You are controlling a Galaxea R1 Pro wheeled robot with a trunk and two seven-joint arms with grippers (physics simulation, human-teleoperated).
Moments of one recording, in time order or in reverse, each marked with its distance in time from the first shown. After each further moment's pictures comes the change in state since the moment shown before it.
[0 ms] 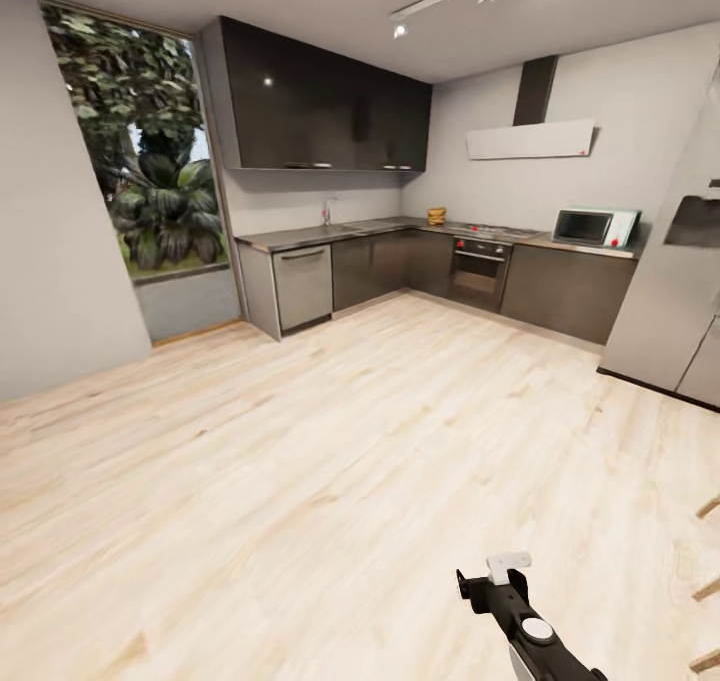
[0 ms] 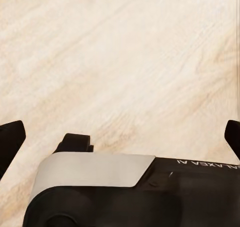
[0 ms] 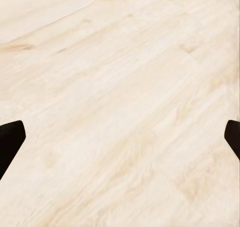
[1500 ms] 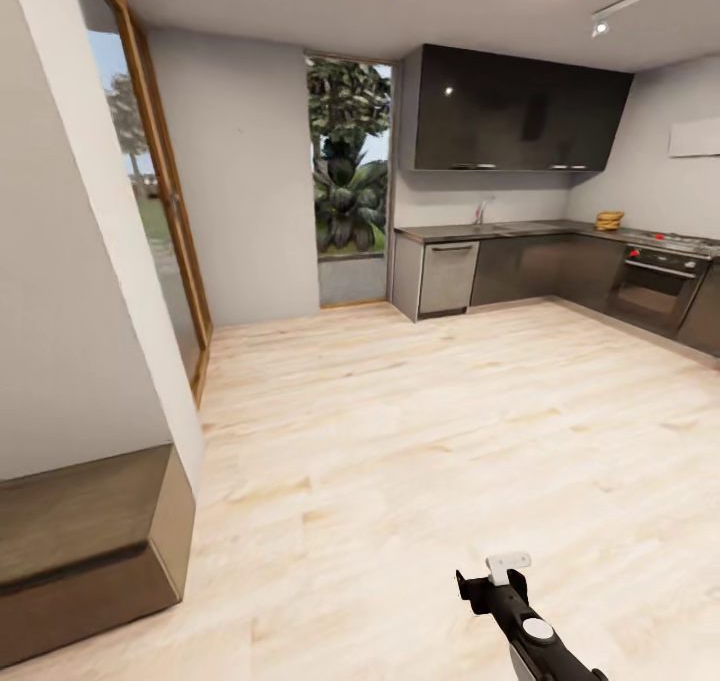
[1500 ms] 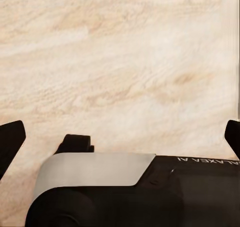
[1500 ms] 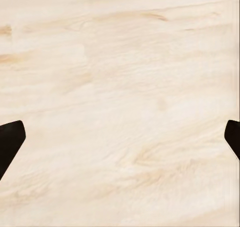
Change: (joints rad) left arm 0.000 0.001 -0.034 0.001 0.002 0.001 0.001; right arm 0.000 -0.002 -0.001 0.002 0.000 0.000 0.012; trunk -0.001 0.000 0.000
